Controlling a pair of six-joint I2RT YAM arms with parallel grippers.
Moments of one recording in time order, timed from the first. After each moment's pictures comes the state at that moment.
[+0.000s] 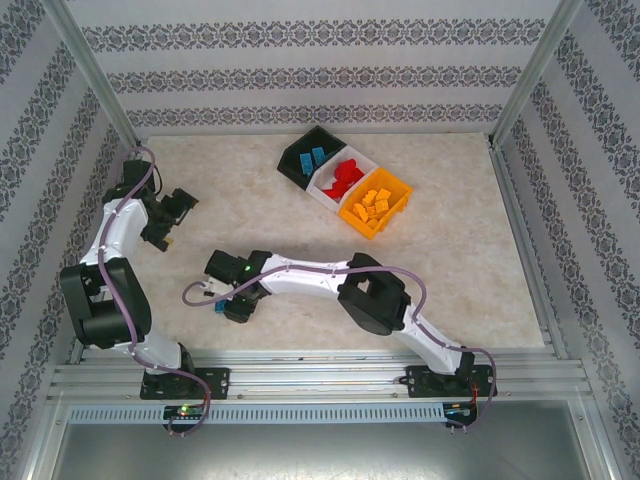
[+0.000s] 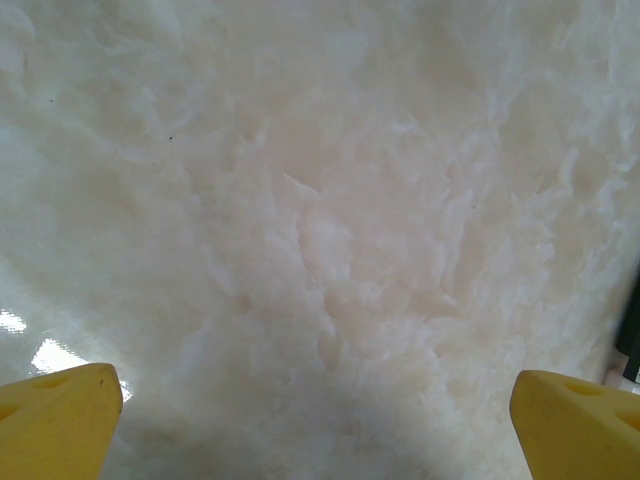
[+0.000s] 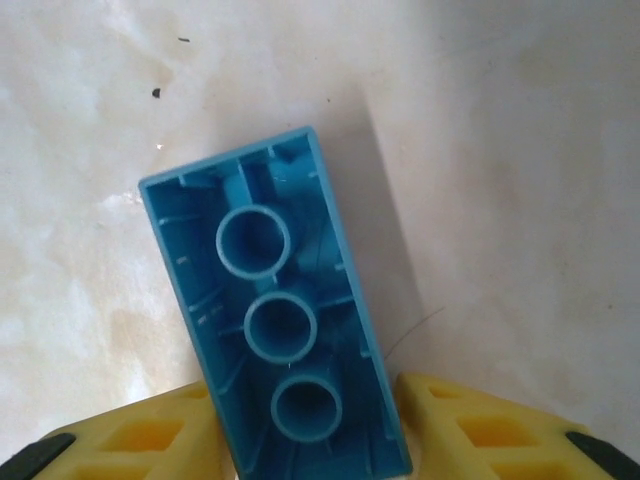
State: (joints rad) left arm 0.26 1.58 1.23 -0.82 0.21 -0.79; right arm 1.16 2.35 1.89 -0.76 -0.12 -0.07
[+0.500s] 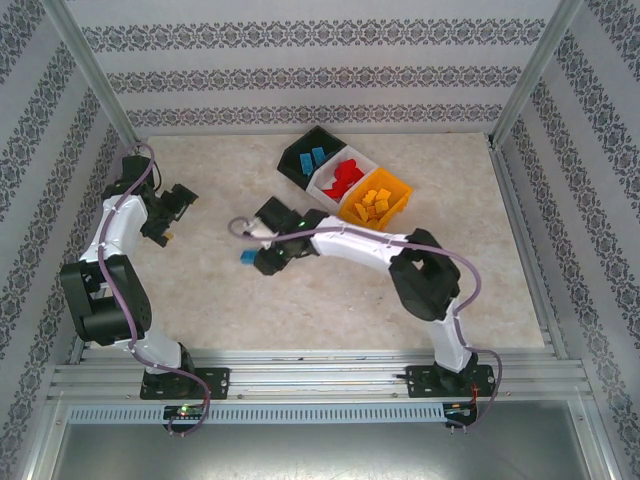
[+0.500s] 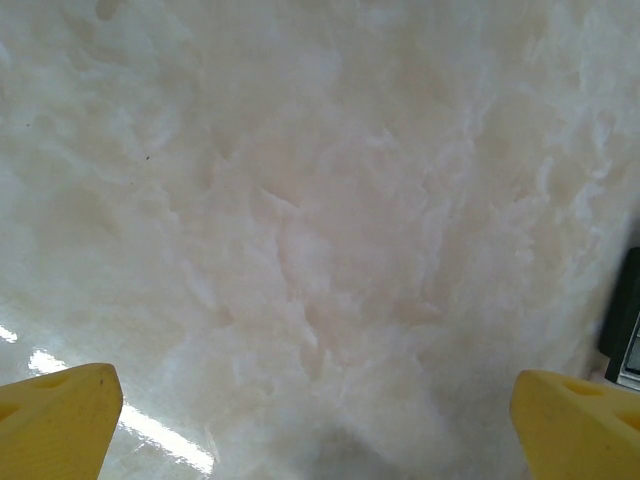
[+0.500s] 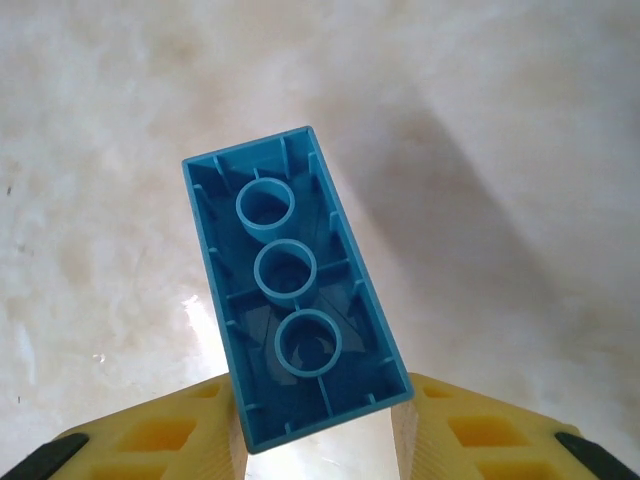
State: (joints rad) left arm 0.26 1.60 1.27 -0.82 0.22 -0.78; right arm 0.90 2.04 1.61 -0.60 -0.21 0.05
